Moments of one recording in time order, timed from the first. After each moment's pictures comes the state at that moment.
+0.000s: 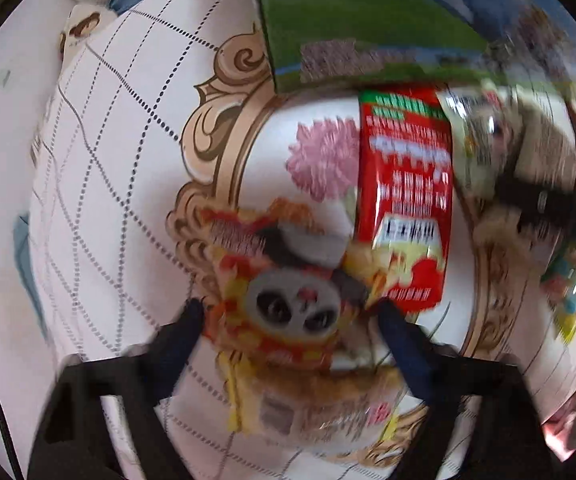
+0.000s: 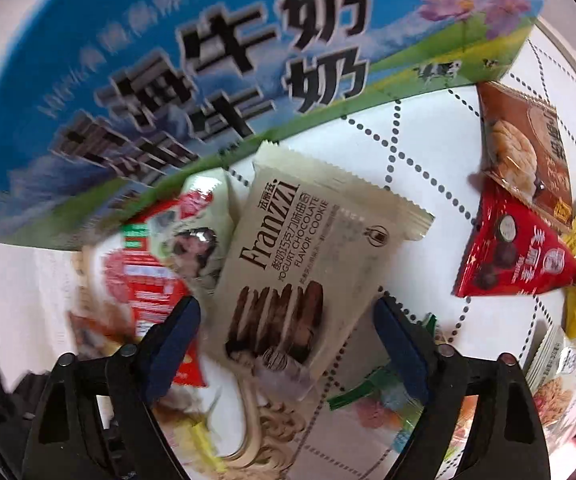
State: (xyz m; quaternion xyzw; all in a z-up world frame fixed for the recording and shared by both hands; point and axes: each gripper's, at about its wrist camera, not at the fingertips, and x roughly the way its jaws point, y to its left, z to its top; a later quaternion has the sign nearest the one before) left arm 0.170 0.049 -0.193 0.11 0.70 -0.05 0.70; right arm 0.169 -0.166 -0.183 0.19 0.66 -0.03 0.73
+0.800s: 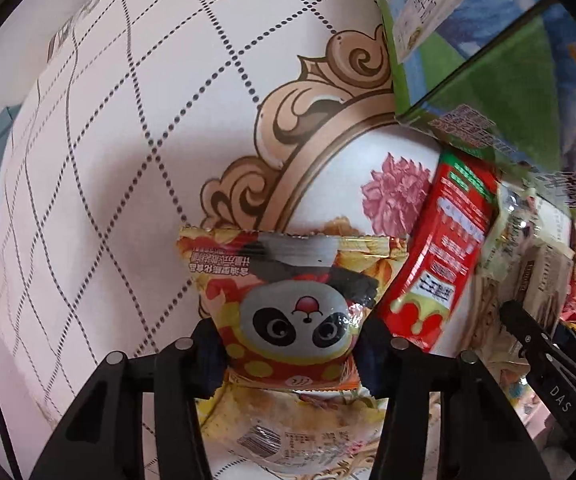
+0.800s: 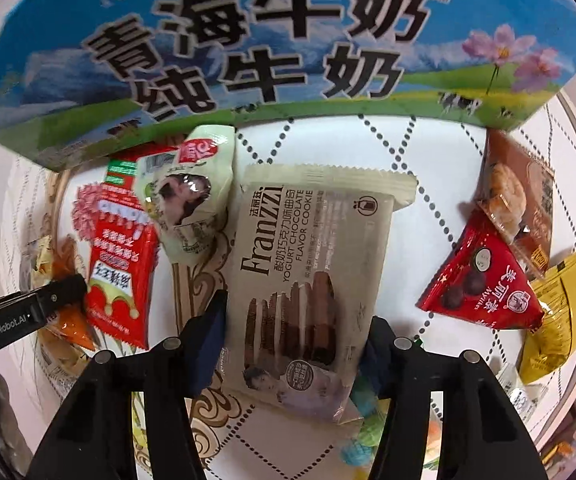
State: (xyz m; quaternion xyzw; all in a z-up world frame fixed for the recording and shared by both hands) left arm 0.162 0.099 -0.187 -0.07 0.70 0.00 0.71; right arm 0.144 -0.152 -0.179 0.06 0.66 0.02 0.75
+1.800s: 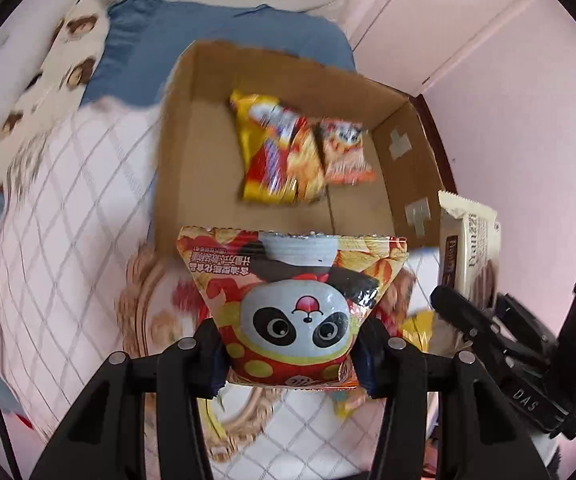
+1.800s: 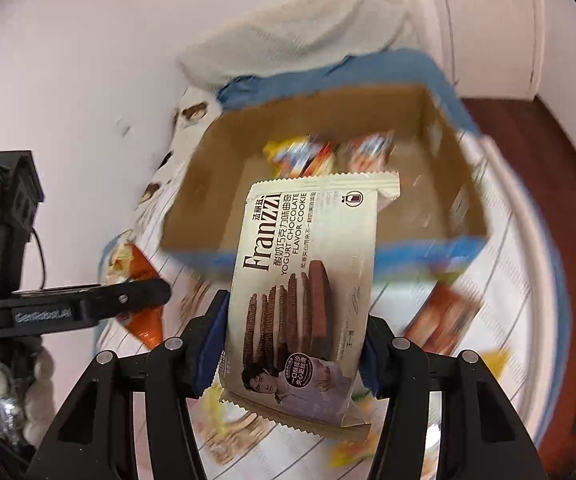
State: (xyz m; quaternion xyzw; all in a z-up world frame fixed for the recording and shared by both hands) left arm 0.201 0.003 0.006 -0.07 0.61 -0.16 0.77; right arm 0.153 -0.227 0.017 0.12 0.52 0.14 0.83
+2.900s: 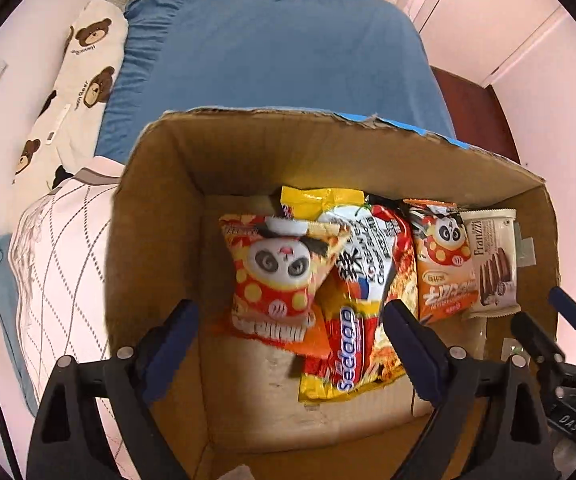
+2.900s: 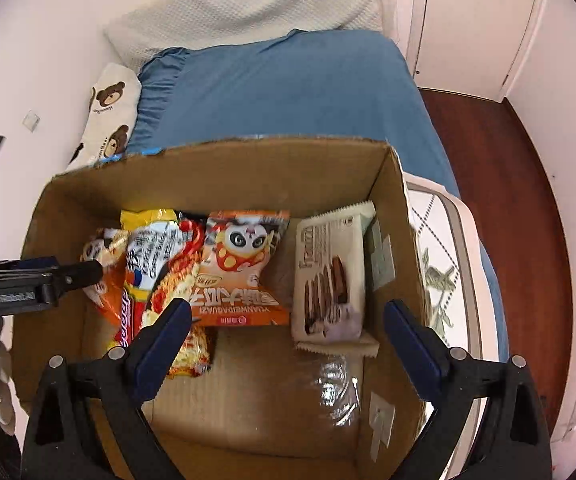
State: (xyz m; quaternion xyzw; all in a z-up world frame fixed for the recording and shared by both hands) left arm 0.375 -0.010 -0.076 -0.02 0.65 -0.05 0.76; right arm 0.366 -0.270 -0.066 0.05 0.59 0.05 0.81
